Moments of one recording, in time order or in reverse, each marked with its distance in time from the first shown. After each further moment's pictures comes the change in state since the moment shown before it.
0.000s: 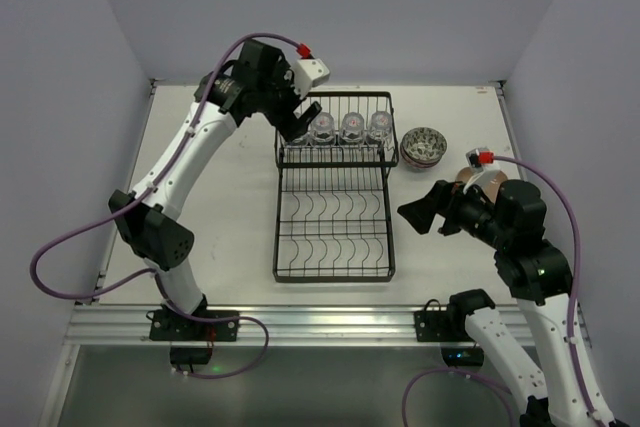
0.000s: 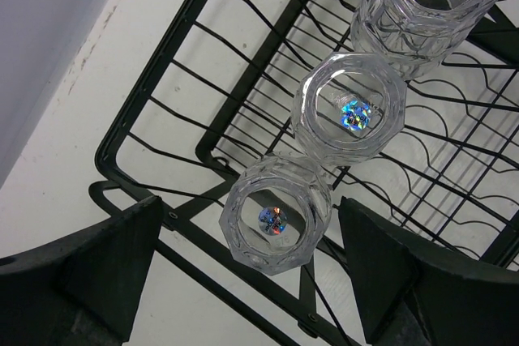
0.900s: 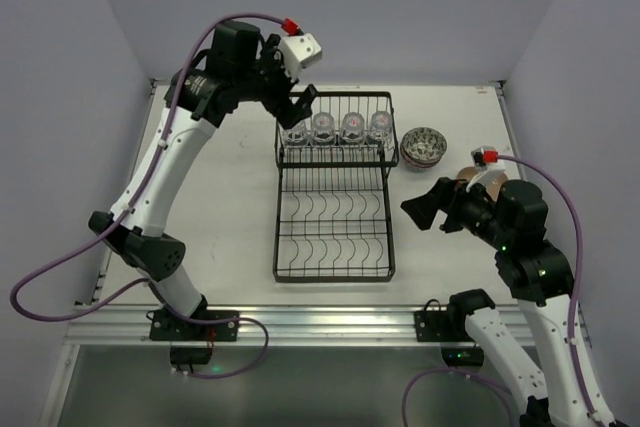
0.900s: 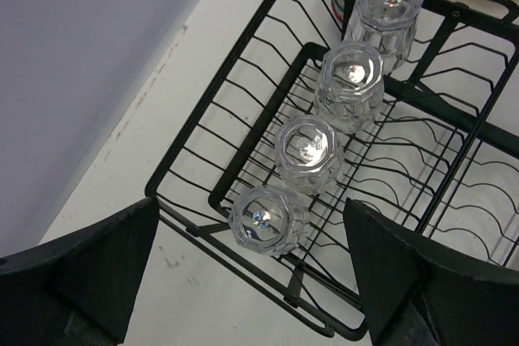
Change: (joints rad) left arm -0.005 -0.077 0.135 0.003 0.103 -0.022; right arm 0.000 -0.003 0.003 0.008 0.070 0.003
